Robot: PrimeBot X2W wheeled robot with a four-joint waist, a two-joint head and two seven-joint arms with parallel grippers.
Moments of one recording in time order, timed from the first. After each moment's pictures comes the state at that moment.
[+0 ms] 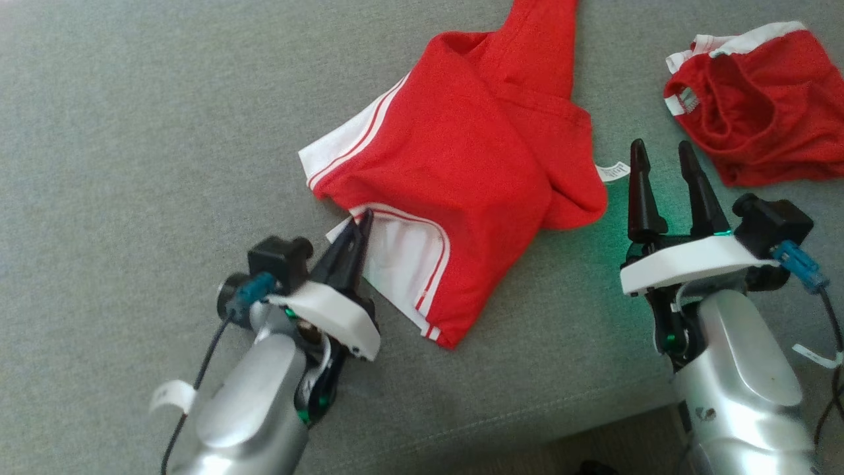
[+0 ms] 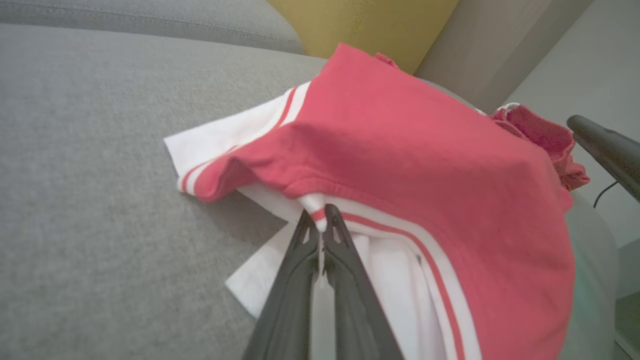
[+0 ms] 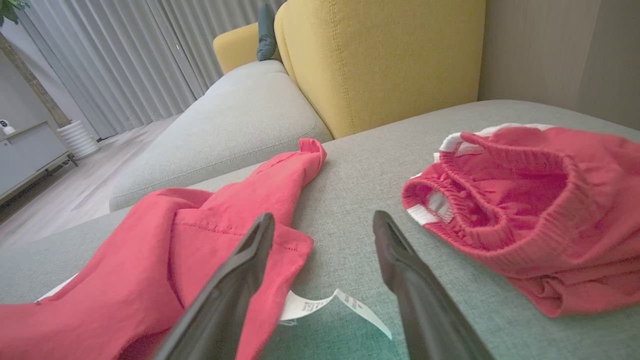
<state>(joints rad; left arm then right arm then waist) -0.39 0.05 -0.51 0.51 -0.40 -0.03 -0.26 -0.42 -0.05 0.08 0.52 0.33 0.12 -0.25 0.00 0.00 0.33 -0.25</state>
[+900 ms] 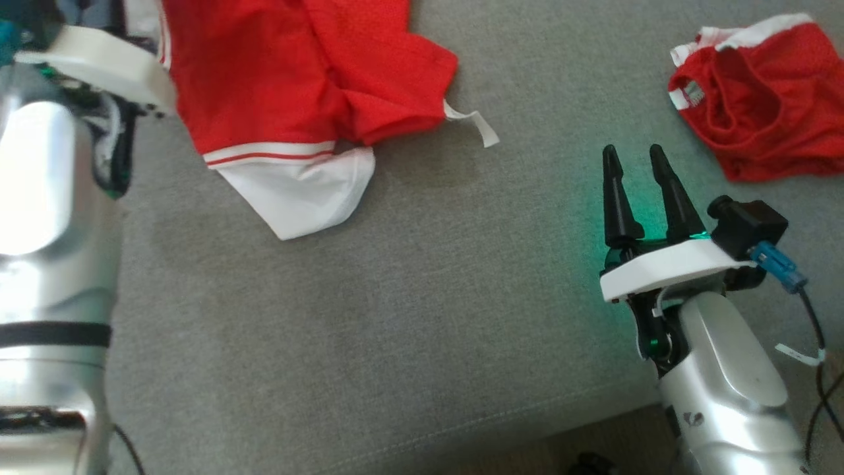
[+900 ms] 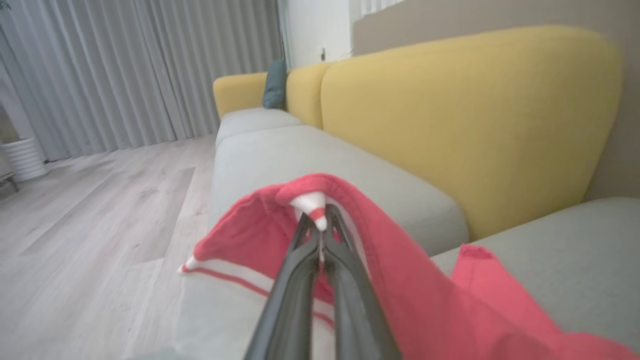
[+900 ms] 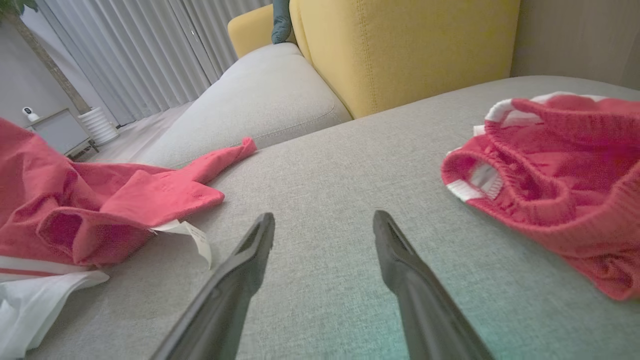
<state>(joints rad) -0.90 0.23 -0.18 0.65 -0.12 -0.06 -0.26 -0.42 -0.05 0.16 0.52 0.37 0.12 -0.25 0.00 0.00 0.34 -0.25</state>
